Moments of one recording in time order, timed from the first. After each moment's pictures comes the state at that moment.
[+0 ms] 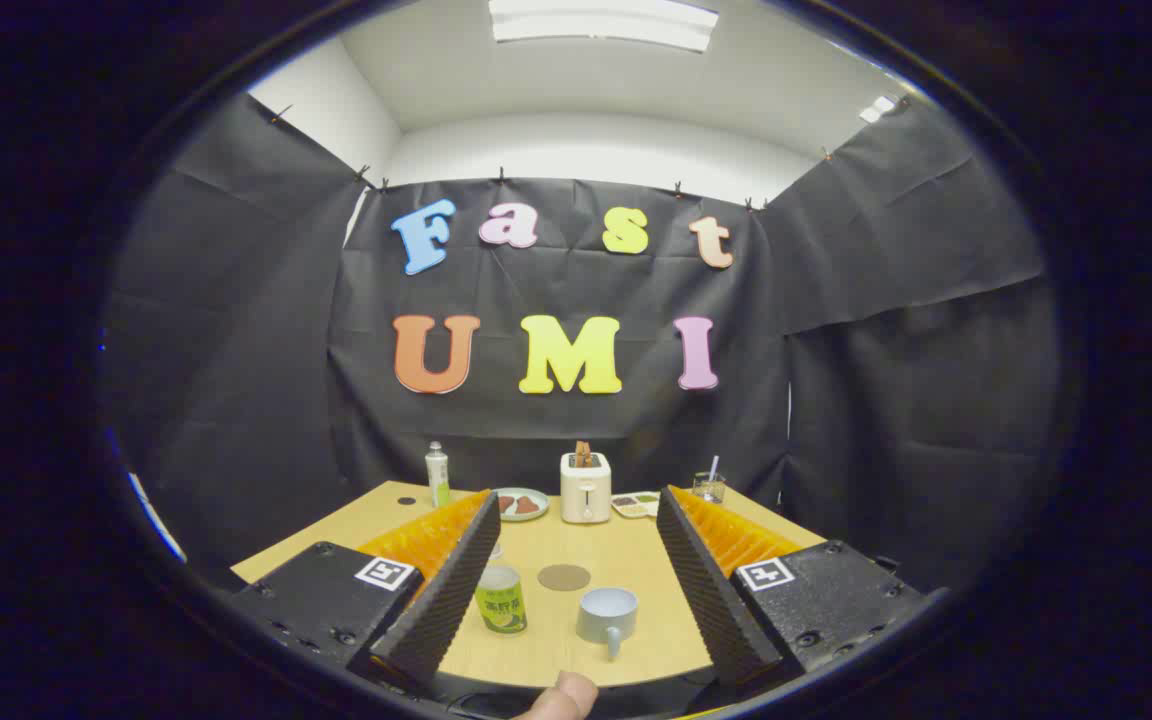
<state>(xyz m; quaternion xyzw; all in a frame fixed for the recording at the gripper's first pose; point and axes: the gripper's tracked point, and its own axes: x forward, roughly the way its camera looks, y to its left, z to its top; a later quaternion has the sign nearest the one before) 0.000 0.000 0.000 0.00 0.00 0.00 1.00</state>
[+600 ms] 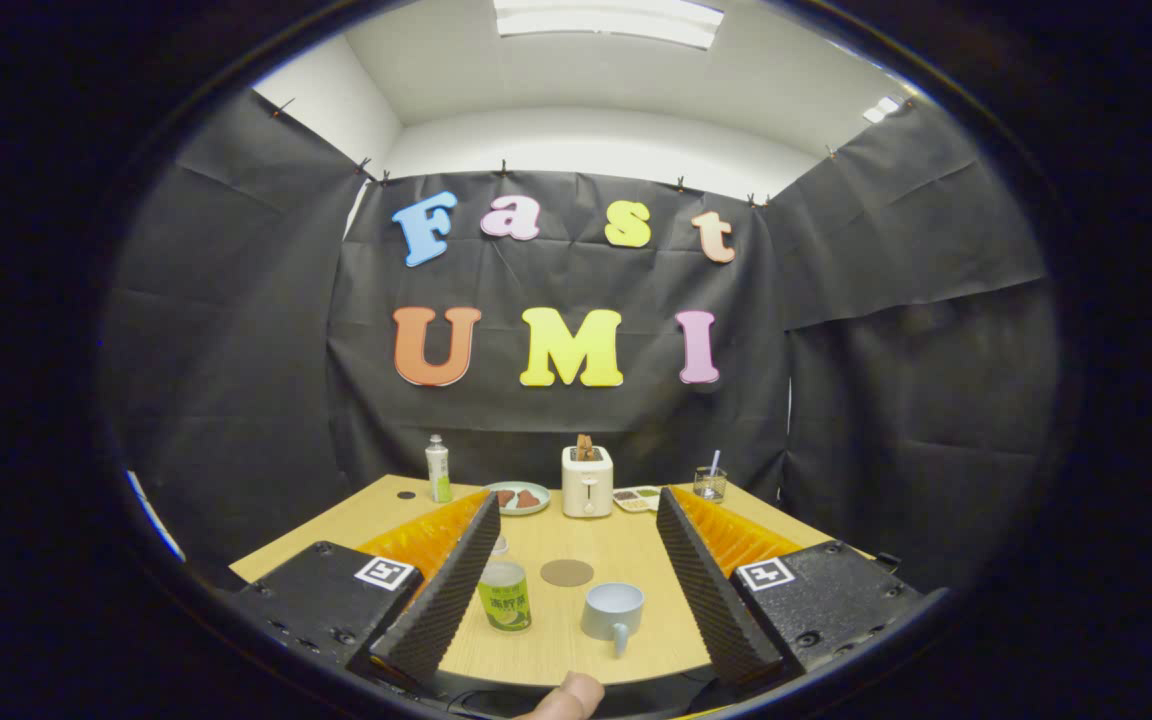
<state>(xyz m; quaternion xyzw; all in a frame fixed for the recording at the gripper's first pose) 0.006 0.010 -0.008 0.00 0.01 0.00 1.00</state>
